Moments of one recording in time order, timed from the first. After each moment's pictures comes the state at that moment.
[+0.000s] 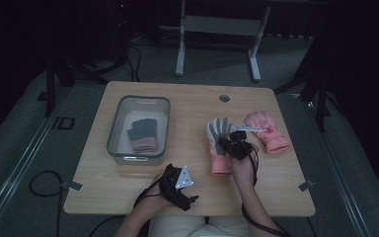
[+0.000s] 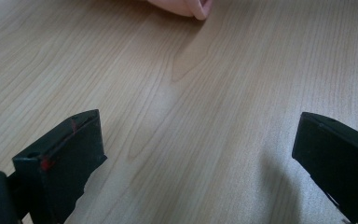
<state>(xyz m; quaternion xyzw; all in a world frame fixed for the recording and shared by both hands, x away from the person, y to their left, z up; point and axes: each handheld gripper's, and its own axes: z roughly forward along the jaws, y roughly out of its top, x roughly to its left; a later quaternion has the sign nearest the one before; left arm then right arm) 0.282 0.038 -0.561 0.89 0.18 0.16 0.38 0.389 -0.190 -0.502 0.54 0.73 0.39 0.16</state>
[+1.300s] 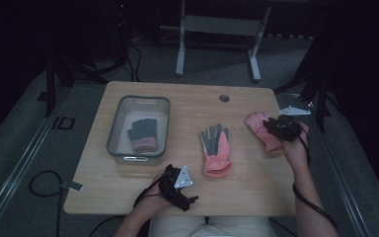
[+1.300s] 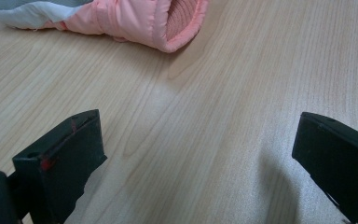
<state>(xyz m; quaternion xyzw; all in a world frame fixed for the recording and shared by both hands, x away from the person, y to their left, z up) 0.282 0.039 -0.563 0.89 0.18 0.15 0.38 0.442 -0.343 -0.460 0.45 0.77 0.35 0.29</state>
